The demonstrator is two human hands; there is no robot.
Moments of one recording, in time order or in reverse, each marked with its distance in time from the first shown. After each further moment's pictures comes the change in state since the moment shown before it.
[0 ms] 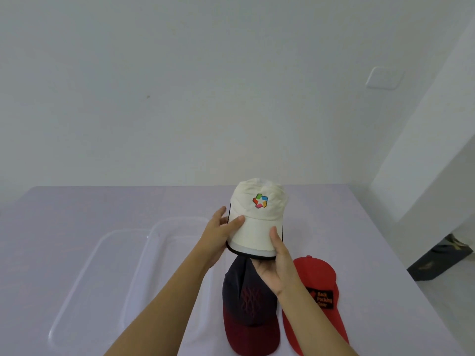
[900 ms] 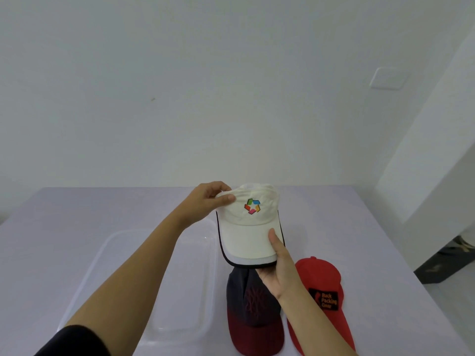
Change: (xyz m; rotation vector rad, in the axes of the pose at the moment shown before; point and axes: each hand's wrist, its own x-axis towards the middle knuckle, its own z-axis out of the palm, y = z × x) left_hand 0.010 0.079 -0.037 0.629 -0.158 0.316; right_hand -0.009 0.005 0.009 -0.097 0.026 0.010
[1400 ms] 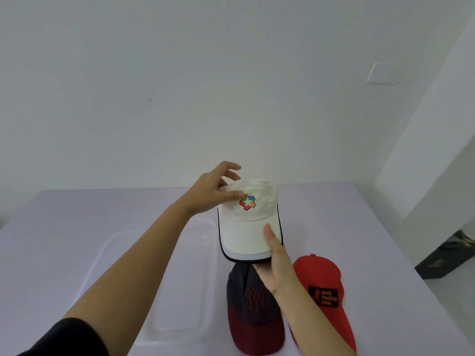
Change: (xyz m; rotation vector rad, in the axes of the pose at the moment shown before) left_hand 0.012 0.035 0.006 0.291 0.004 0.055; right_hand 0.006 0.002 0.003 -0.044 0.006 -0.063
